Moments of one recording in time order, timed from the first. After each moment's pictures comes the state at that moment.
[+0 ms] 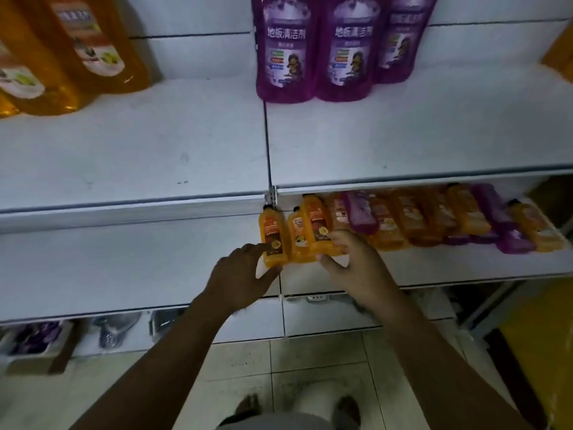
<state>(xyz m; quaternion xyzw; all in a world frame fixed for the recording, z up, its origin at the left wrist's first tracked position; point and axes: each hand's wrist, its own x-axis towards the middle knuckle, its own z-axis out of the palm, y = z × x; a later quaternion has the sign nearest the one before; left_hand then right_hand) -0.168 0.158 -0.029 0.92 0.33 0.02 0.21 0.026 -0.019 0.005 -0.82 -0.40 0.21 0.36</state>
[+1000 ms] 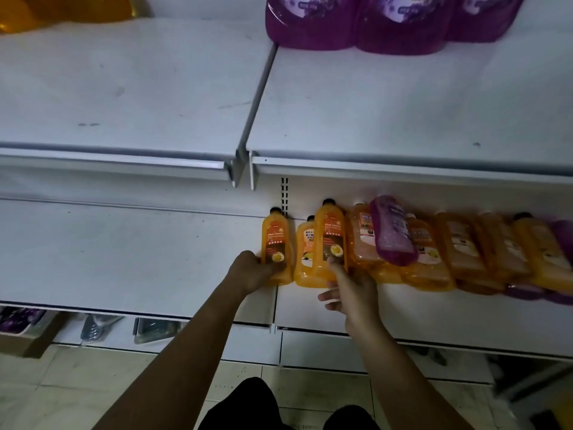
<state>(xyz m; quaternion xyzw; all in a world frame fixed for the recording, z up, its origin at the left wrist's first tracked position) -0.078 0.219 -0.157 0.69 0.55 0.02 0.48 0.063 0.055 -0.132 -0.71 -0.04 0.39 0.58</state>
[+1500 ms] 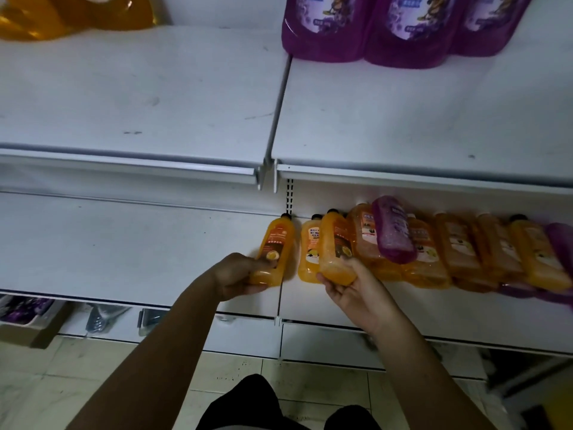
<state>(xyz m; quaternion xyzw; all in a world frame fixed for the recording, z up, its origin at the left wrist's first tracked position) -0.126 0.226 -0.131 0.48 0.48 0.02 0.73 0.071 0.040 -0.105 -0.47 0.07 0.58 0.67</state>
